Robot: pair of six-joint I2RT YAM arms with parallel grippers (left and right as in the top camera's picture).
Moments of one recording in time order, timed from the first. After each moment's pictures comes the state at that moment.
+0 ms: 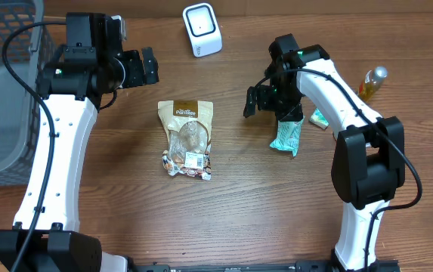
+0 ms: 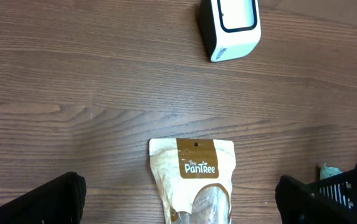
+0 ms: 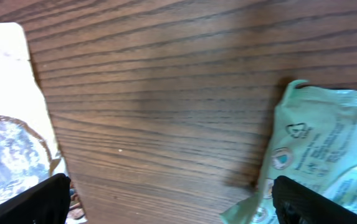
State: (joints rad) left arm -0.05 1.63 1.63 -0.89 0.15 -0.23; right arm 0.28 2.13 1.74 -1.13 -0.27 0.33
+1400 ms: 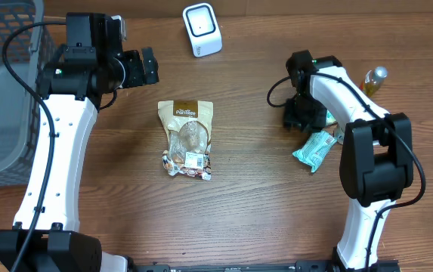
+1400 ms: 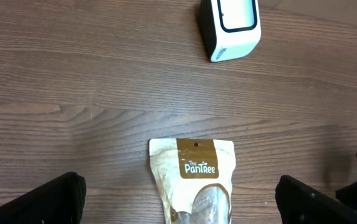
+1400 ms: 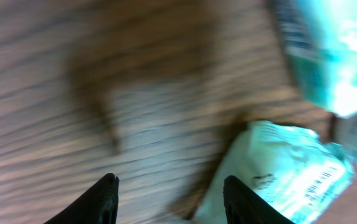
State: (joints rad) left arm -0.05 1.63 1.63 -0.89 0.15 -0.23; right arm 0.20 2.13 1.62 -1.16 0.06 0.41
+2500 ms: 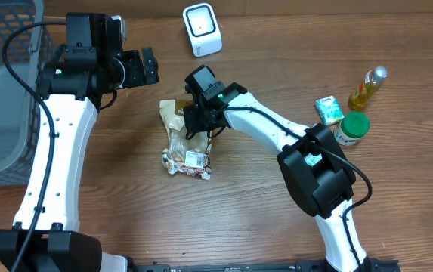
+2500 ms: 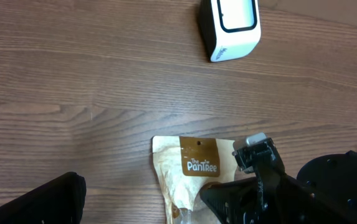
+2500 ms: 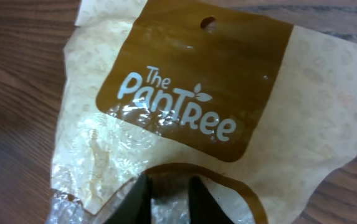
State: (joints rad) left arm -0.05 1.63 1.63 -0.89 0.15 -0.23; right arm 0.66 2.24 1.71 -0.64 -0.23 0.44
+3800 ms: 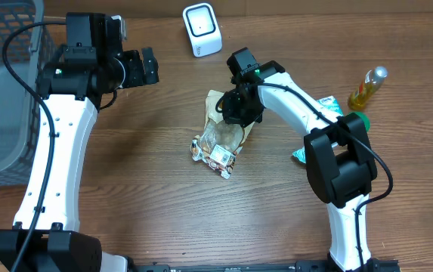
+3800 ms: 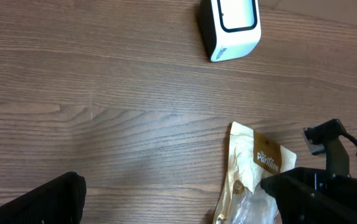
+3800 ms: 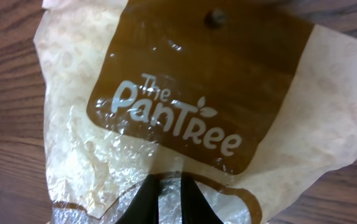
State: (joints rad) left arm -0.05 1.63 1.63 -0.89 0.15 -0.23; right arm 0.45 2.22 1.73 -0.92 -0.24 0.54
